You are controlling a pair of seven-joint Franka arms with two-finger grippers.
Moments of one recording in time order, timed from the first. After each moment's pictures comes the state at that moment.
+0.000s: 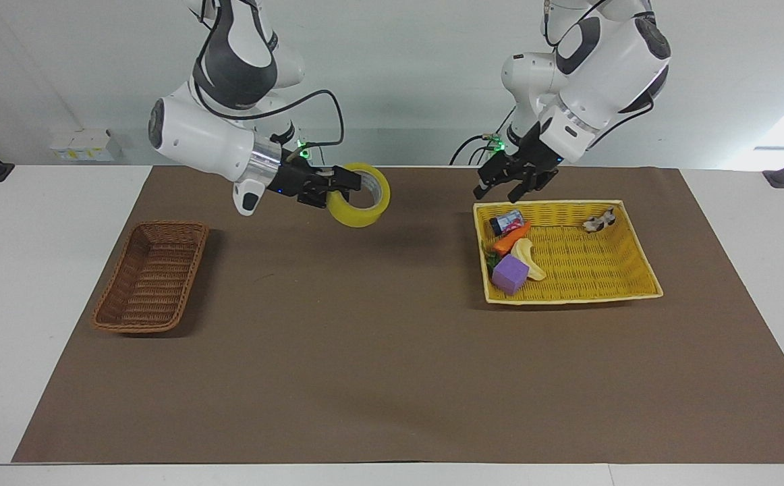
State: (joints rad) left arm -0.06 -0.09 -0.21 -1.88 -0.44 1.95 -0.35; right arm 0.12 0.06 -0.03 -1.84 0.88 1.72 0.04
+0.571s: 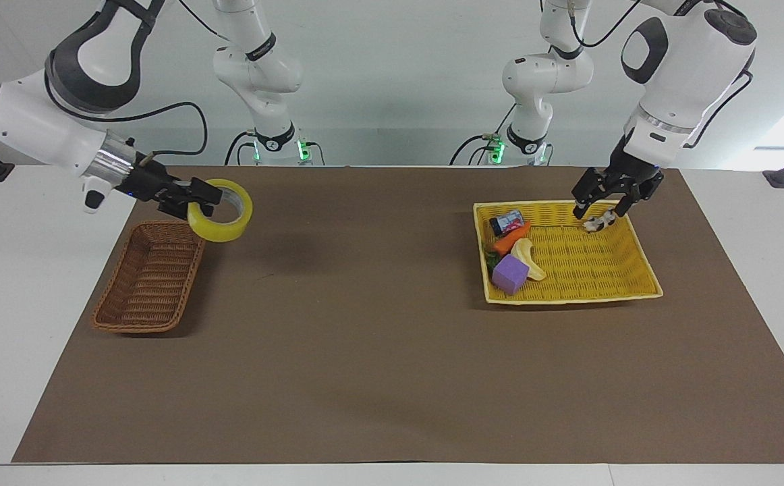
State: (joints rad) left arm 0.09 -0.09 -0.21 -1.80 -0.09 1.84 -0.18; right arm -0.29 0.07 -0.04 -1.83 0.57 1.62 -0.29
